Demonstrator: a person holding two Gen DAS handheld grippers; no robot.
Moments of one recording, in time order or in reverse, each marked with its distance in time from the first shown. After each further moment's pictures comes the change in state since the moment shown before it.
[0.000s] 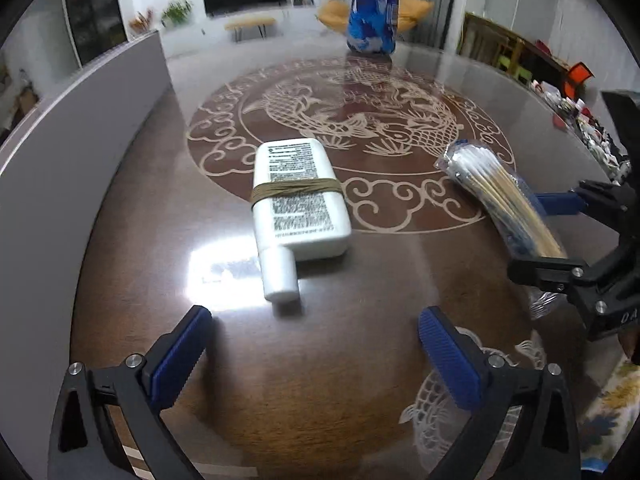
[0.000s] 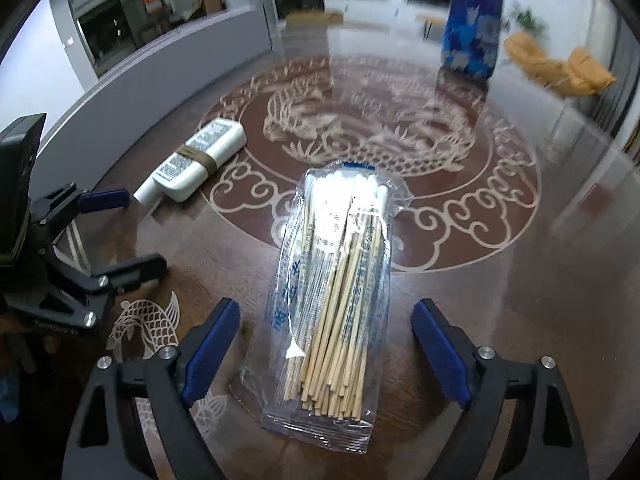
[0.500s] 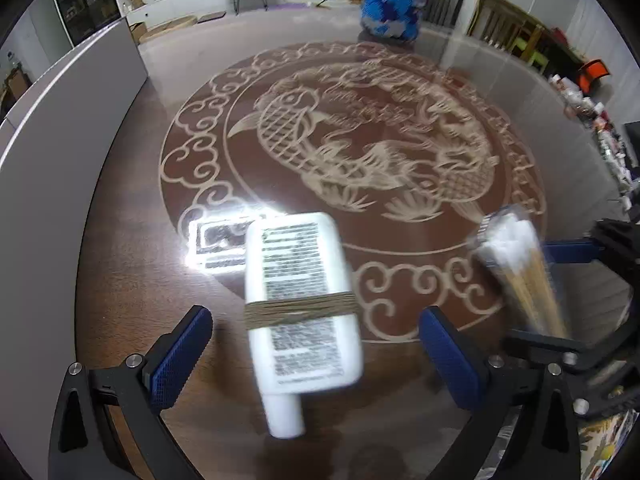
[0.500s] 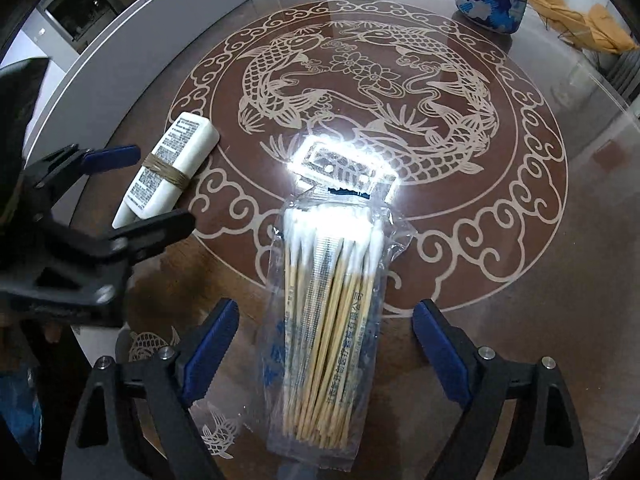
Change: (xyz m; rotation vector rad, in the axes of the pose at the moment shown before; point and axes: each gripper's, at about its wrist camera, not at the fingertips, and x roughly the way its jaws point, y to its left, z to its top) left arm 0.040 0.006 0.075 -0.027 0.151 0.018; right arm 0.019 -0.015 0.051 0.037 0.230 0.012
